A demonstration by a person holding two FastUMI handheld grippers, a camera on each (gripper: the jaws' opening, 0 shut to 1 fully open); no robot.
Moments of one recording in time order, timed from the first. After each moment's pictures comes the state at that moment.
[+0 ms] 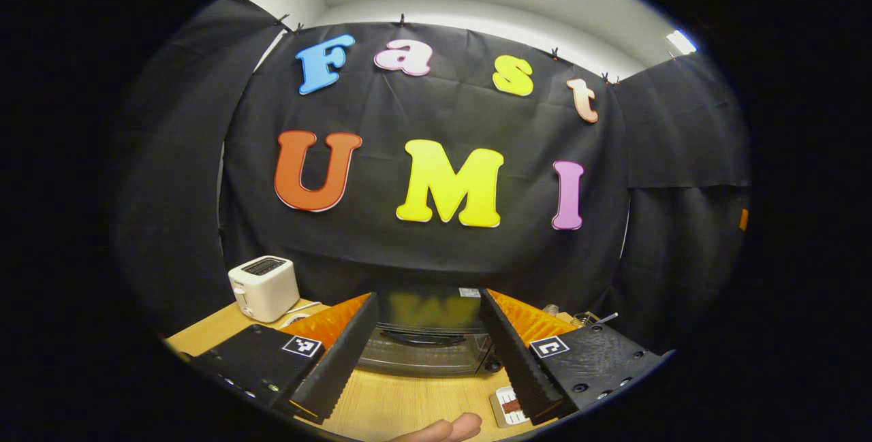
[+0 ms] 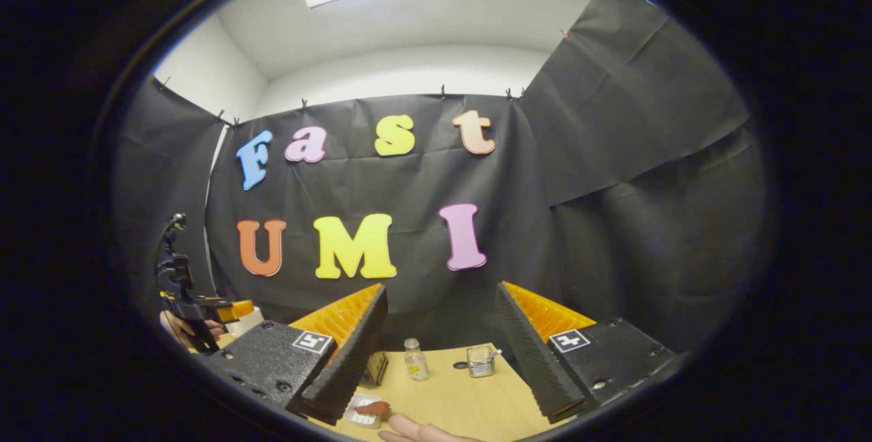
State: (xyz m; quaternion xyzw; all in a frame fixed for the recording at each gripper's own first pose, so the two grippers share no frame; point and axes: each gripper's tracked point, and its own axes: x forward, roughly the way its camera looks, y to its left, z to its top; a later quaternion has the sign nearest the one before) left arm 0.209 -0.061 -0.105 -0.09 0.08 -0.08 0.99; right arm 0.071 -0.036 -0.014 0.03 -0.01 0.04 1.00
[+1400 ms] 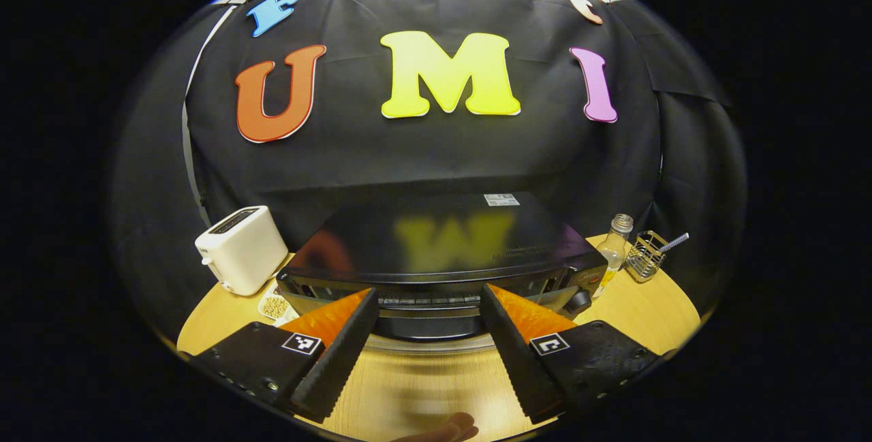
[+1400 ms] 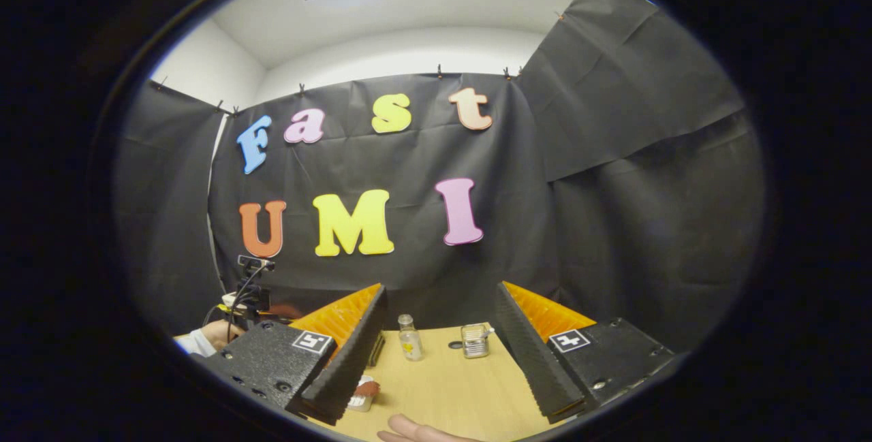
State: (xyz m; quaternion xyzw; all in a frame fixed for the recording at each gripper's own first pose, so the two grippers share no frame) left arm 0.267 -0.085 -0.253 0.00 0.23 -0.06 0.97; right arm 0.051 -0.053 -0.053 0.03 0.04 0.06 1.00
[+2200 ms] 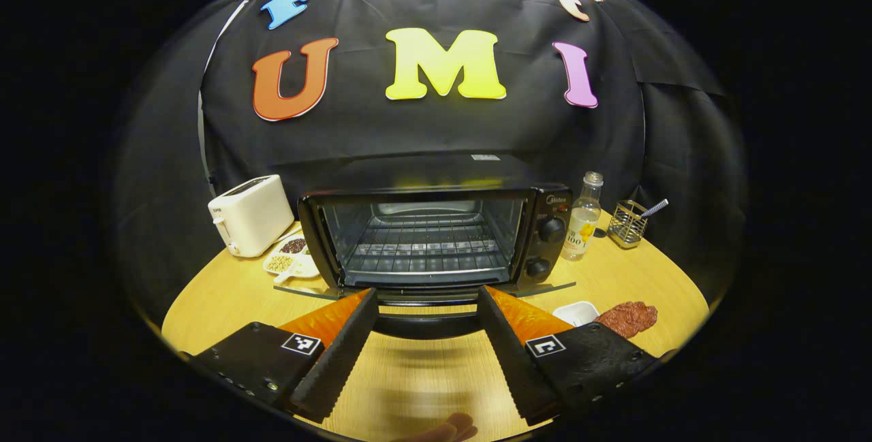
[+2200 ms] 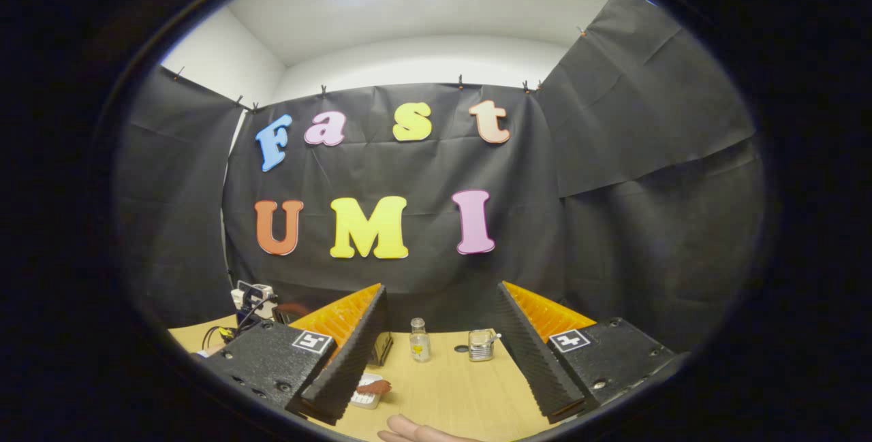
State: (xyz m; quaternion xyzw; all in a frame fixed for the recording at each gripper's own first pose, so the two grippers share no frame) left arm 0.171 -0.084 -0.299 -0.01 0.25 -0.07 0.97; right arm 0.018 -0.025 -0.025 0.00 0.02 0.07 1.00
